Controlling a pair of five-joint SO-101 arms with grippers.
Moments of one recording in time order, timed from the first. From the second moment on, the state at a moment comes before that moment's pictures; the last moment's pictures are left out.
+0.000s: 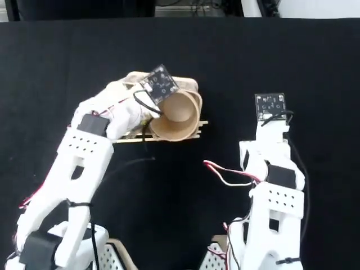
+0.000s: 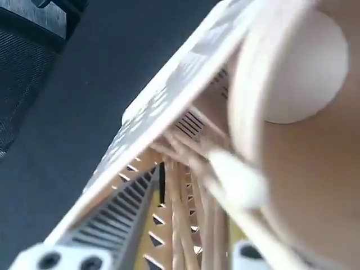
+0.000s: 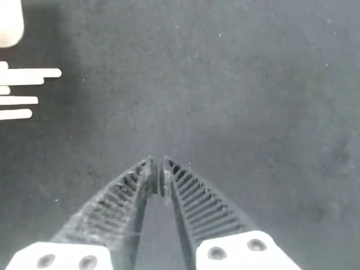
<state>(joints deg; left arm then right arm) 9.8 -25.2 31.7 43.6 -43.4 13.9 -53.5 66.9 48.3 15.1</state>
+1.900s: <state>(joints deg) 6.1 2.1 -5.5 28.4 -16.2 12.1 -53.5 67.6 48.3 15.1</state>
